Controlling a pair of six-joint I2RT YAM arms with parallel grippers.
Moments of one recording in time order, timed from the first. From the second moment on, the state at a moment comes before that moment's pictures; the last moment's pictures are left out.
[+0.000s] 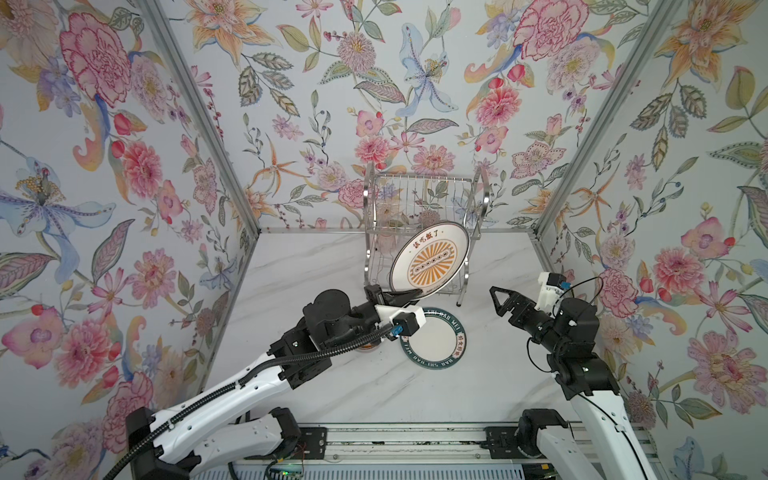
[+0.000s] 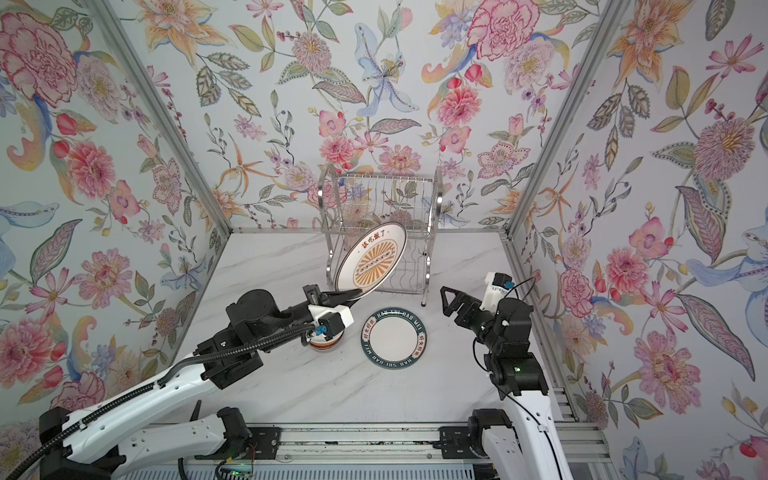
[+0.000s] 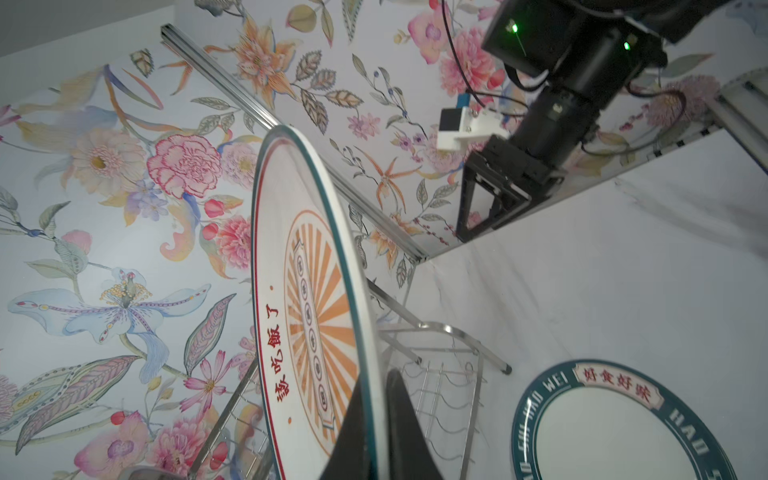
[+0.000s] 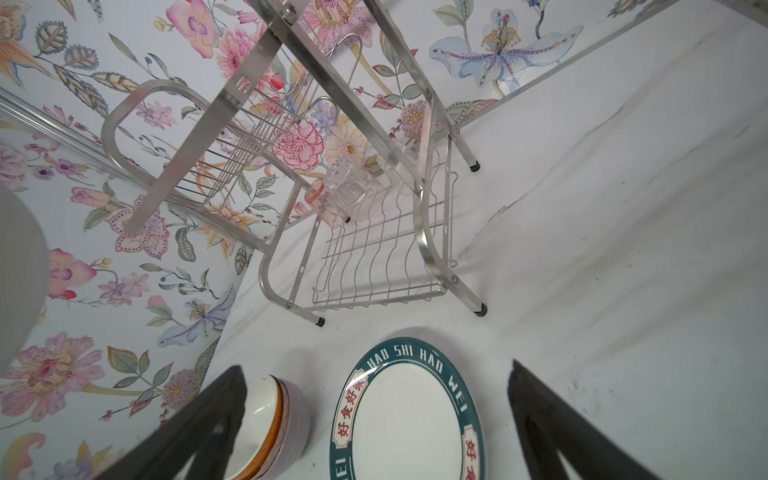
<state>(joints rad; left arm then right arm) -0.98 0.99 0.93 0.02 0.07 0.87 0.04 0.66 0.65 -0.30 -0.38 0.62</state>
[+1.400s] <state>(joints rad) -1.10 1.19 0.57 0.17 -0.18 1.33 0.23 1.02 0.64 -0.26 -0.68 0.65</state>
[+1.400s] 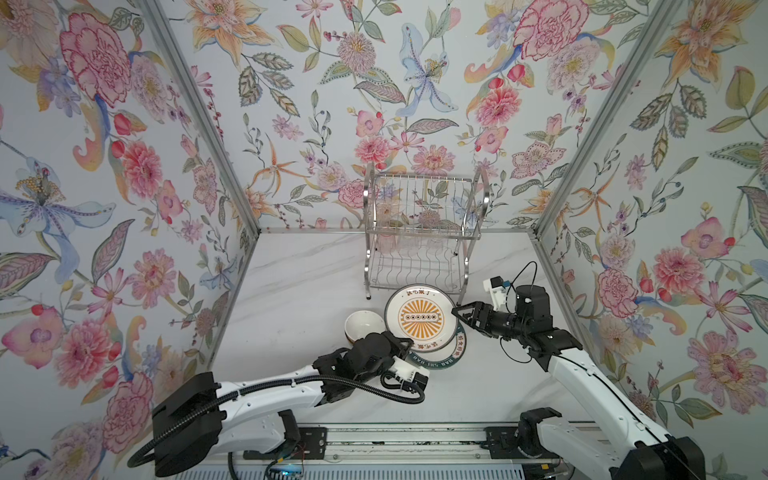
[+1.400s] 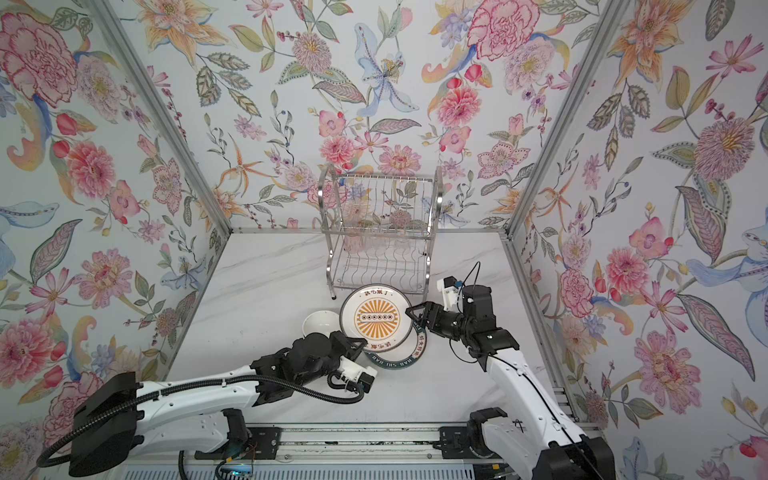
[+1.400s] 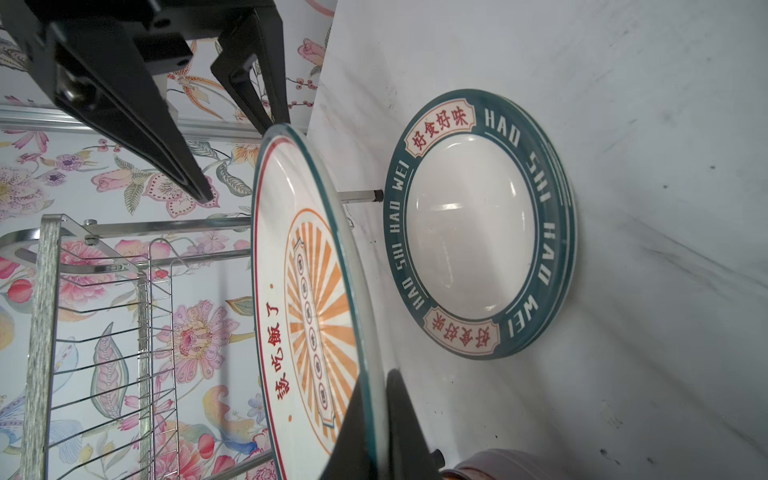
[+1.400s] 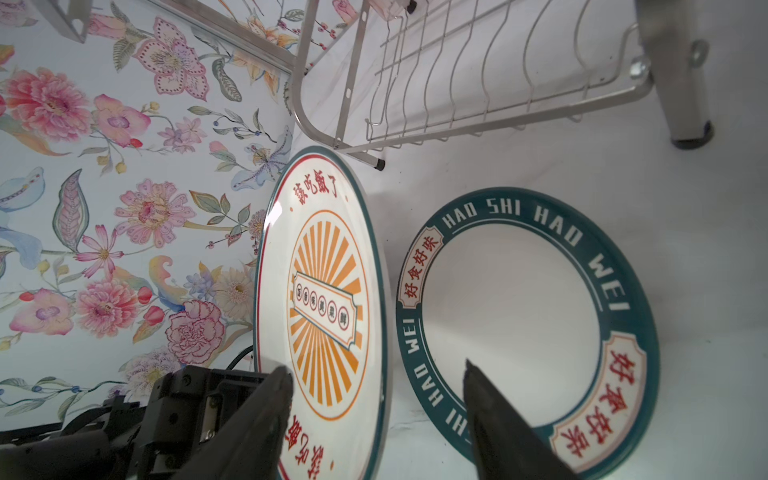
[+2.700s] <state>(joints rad) -0.97 1.05 0.67 0.34 -0.10 0.99 0.16 1.02 0.65 -0.39 -0.46 0.66</state>
